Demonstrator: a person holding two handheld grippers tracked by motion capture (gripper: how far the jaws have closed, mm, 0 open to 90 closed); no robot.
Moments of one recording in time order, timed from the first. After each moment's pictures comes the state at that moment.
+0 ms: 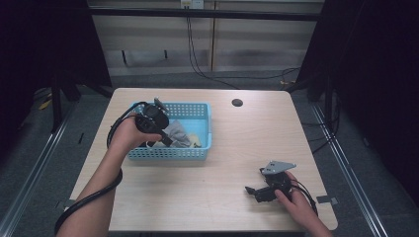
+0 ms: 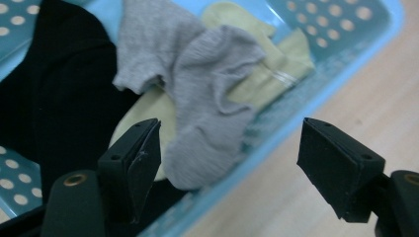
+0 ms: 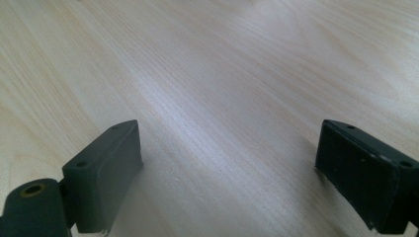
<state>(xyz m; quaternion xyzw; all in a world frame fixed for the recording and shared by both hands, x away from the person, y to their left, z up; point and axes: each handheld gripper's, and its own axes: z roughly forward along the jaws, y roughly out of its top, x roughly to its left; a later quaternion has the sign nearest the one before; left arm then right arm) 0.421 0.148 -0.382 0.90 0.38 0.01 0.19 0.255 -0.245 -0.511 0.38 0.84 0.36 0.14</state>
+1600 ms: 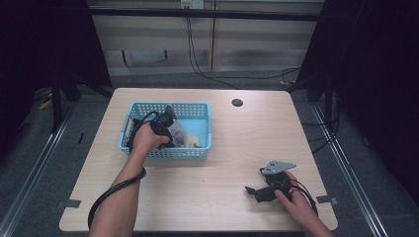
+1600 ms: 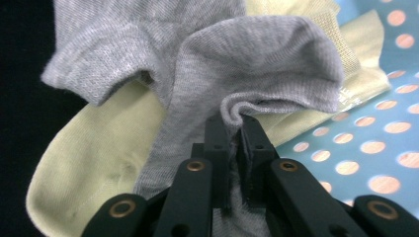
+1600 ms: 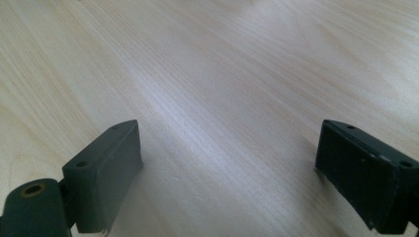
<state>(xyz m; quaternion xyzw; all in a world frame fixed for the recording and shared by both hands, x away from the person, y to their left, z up) 0.453 0.125 -0.446 0.89 0.44 -0.07 0.13 0.255 -0.245 -0.511 0.38 0.84 0.36 0.14</state>
